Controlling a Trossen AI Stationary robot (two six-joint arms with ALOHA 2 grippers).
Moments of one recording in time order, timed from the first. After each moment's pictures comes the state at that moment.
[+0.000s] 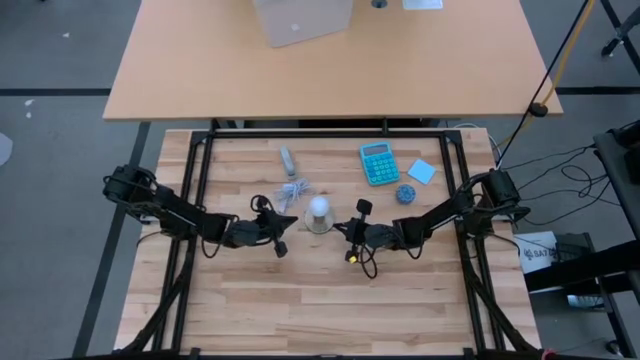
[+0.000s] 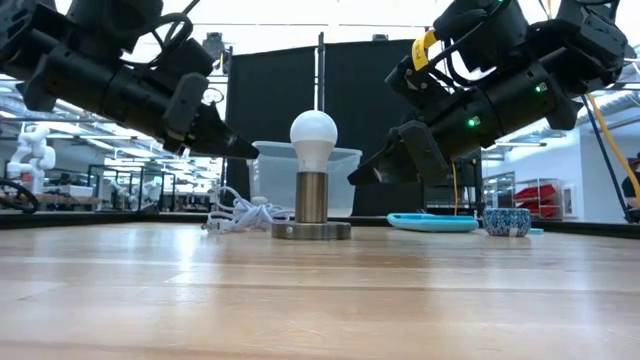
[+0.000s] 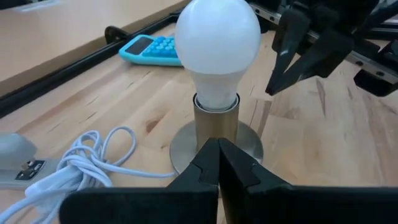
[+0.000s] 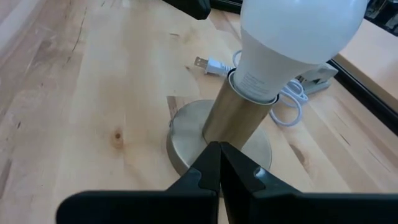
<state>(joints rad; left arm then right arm) -0.25 1.50 0.36 0.77 -0.62 -0.20 0.22 1.78 0.57 0.69 0.55 -0.01</state>
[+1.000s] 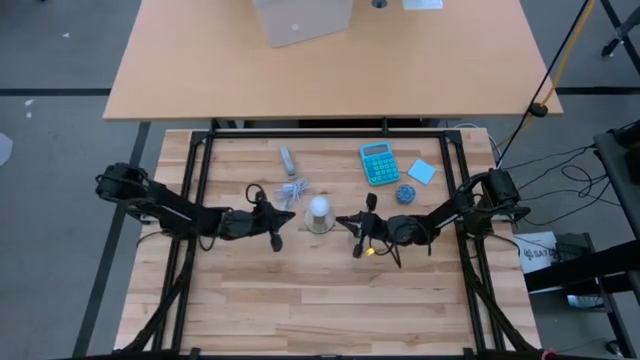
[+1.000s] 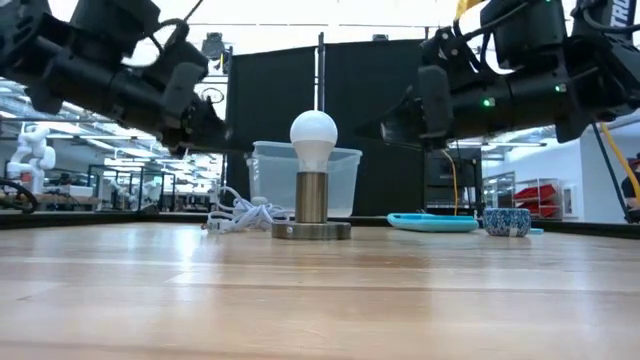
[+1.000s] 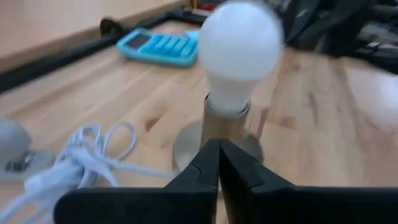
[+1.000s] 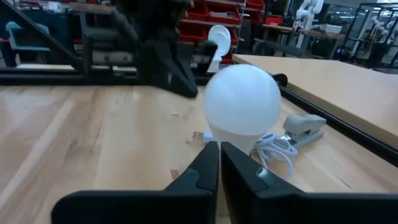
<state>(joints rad) -0.17 1.43 0.30 0.80 -0.49 -0.26 0.20 1.78 0.41 1.22 0.49 -0.02</state>
